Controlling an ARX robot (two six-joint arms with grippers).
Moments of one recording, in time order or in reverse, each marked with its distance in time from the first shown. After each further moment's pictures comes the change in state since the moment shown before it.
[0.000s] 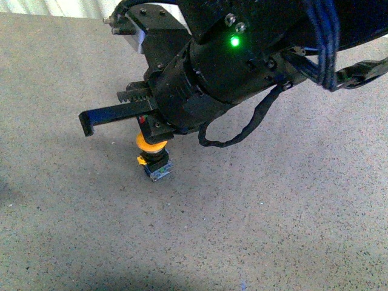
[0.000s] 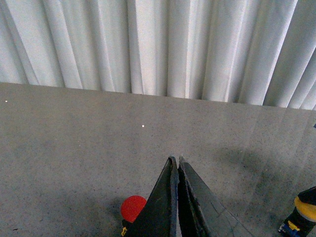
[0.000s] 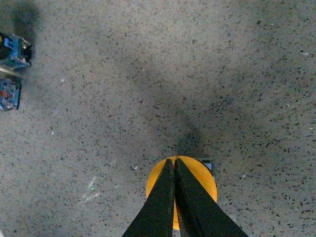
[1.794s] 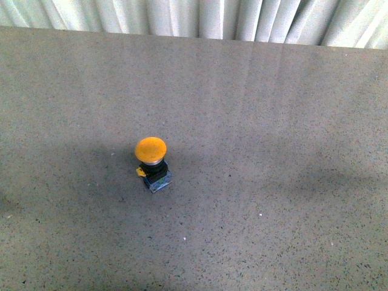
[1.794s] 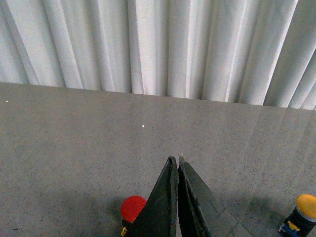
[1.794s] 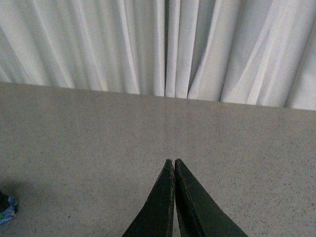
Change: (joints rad) left arm 0.000 0.000 0.000 0.000 -0.001 0.000; right arm -0.525 -1.344 -1.147 0.653 0.162 -0.129
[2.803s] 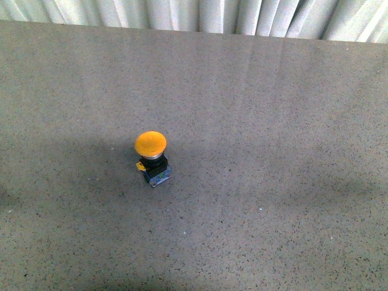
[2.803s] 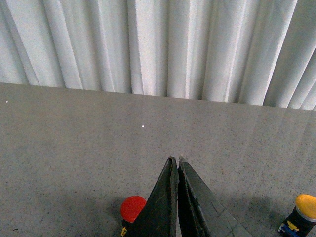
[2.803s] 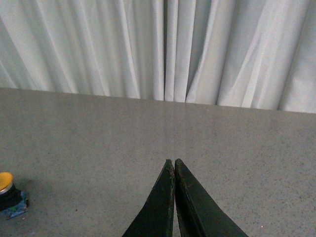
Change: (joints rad) left arm 0.000 0.000 0.000 0.000 0.000 0.000; right arm -0.001 -0.457 -0.001 -0.439 0.000 0.000
